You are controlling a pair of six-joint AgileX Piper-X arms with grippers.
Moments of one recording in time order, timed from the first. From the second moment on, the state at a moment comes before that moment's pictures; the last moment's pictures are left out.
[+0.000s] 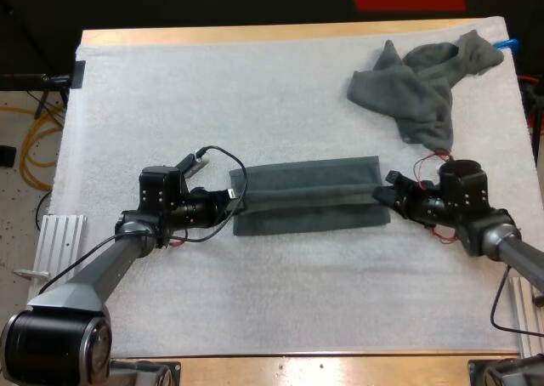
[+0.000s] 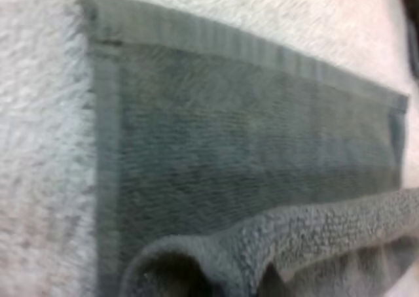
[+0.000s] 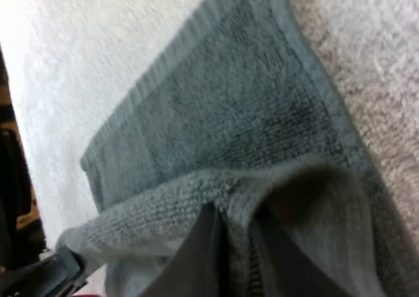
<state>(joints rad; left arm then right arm) -0.09 1.55 -0.58 0.07 0.74 -2.33 0.22 1.54 -0.55 -0.09 -0.56 -0.91</state>
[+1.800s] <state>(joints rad) -0.08 0.74 -0.75 0.73 0.50 -1.93 0.22 1.14 -0.84 0.67 -0.26 -1.50</state>
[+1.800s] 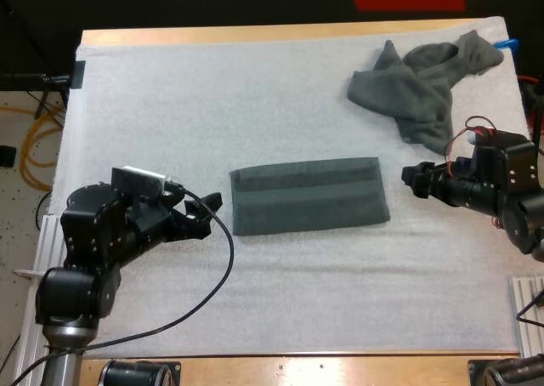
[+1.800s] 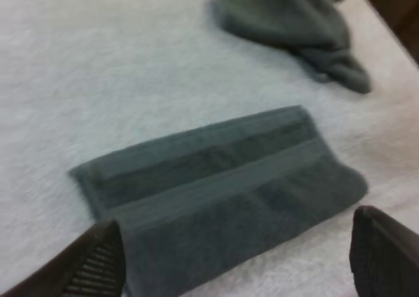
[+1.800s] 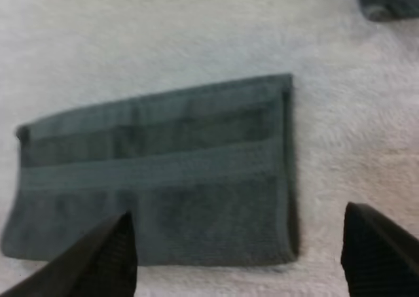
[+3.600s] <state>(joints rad) -0.08 0.74 -0.75 0.76 0.50 -1.94 0.22 1.65 -0.96 0.60 -0.31 -1.59</state>
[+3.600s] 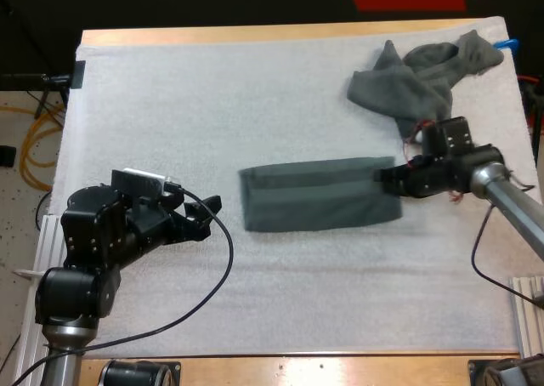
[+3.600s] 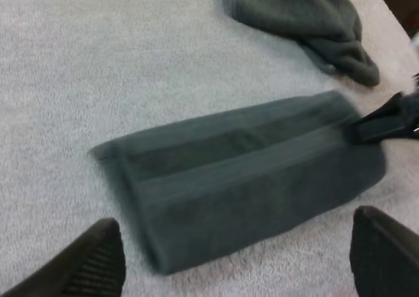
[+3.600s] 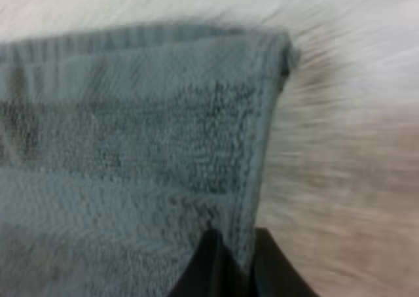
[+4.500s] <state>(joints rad) -0.08 0.74 -0.75 0.81 0.53 -1.94 0.44 1.60 -0.98 0.44 -0.46 -1.24</state>
